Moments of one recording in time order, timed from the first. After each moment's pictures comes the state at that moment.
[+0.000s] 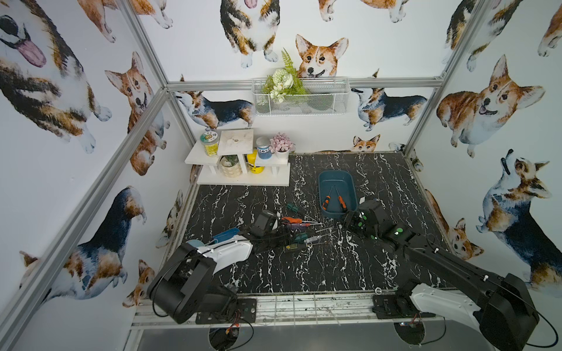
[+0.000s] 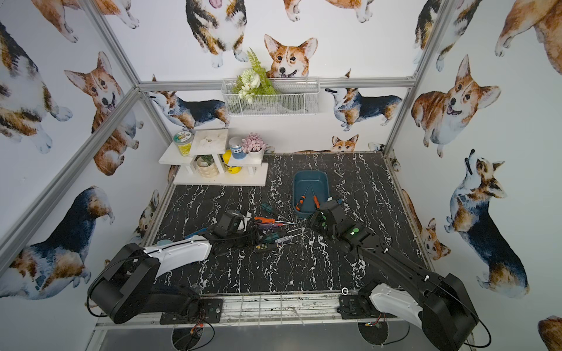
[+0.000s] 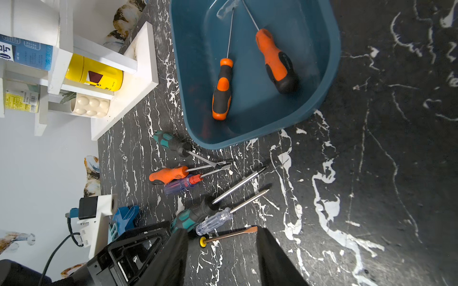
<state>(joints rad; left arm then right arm) -0.52 1.40 0.51 -0.03 0.33 -0.73 0.57 1.06 0.67 -0.34 0.03 1.04</state>
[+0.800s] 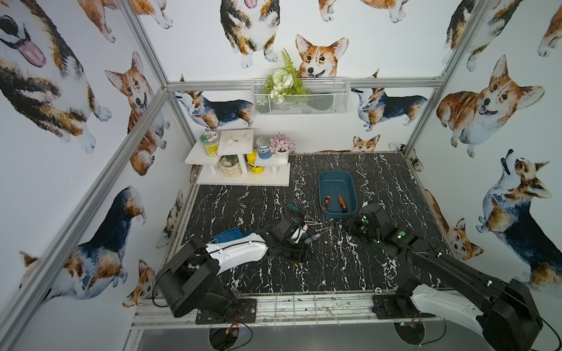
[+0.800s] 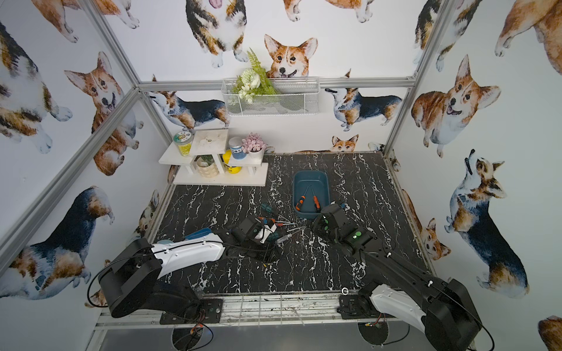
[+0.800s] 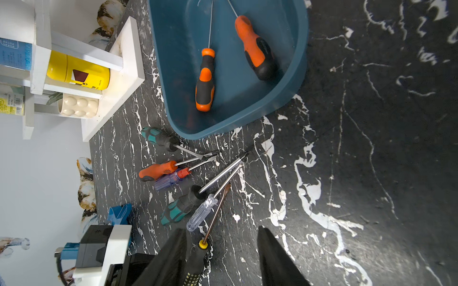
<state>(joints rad) -0.82 1.47 0.71 -0.29 0.35 -0.52 0.57 1.01 0.63 -0.39 0.03 1.08</state>
